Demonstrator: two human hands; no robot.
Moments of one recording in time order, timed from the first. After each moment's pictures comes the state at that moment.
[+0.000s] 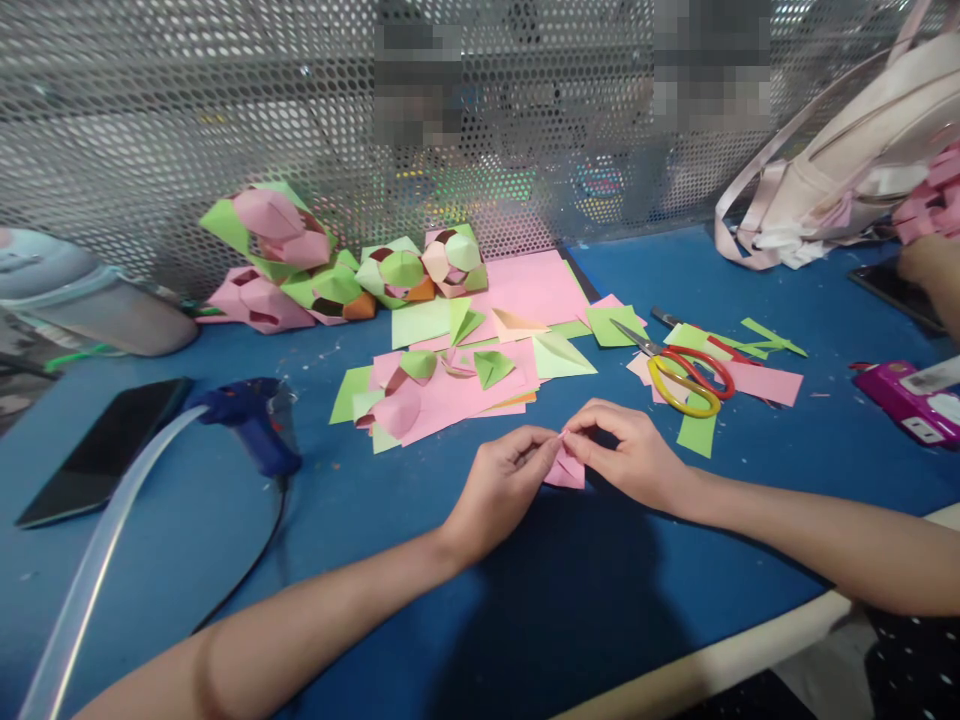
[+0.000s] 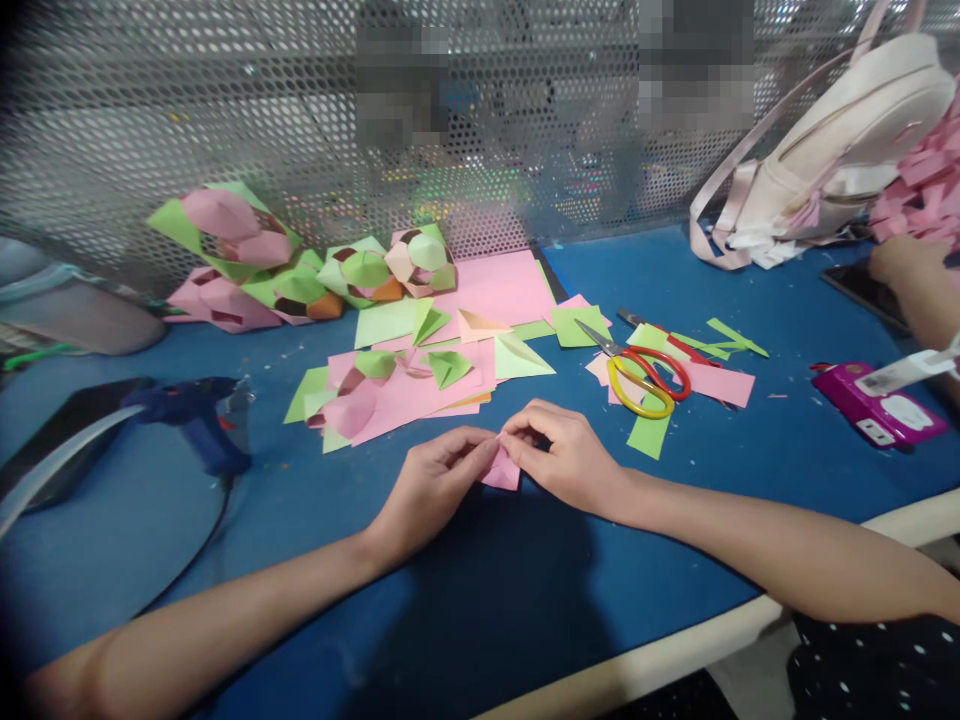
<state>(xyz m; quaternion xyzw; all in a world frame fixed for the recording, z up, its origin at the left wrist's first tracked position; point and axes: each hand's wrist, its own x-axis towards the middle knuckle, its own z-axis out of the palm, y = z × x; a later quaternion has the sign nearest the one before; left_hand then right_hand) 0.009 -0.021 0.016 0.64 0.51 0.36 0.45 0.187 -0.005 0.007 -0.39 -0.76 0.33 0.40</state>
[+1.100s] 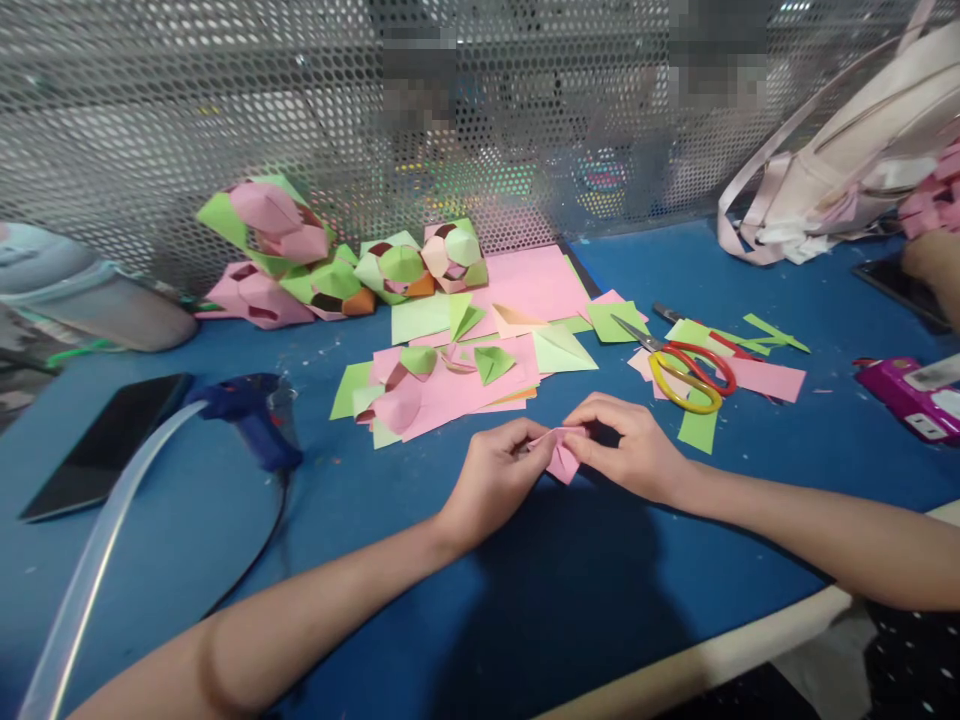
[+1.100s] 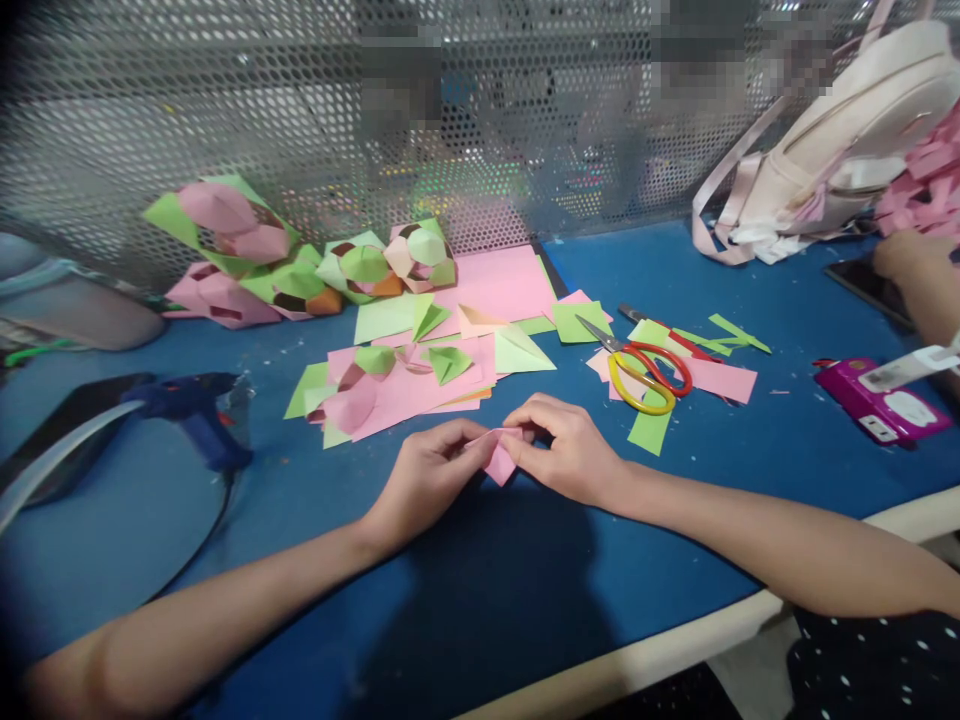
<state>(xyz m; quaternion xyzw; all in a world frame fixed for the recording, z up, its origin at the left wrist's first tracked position) 0.004 -0.016 0.011 0.66 0.52 0.35 0.41 0.188 -0.003 0.003 -0.37 -0.77 0.32 0.41</state>
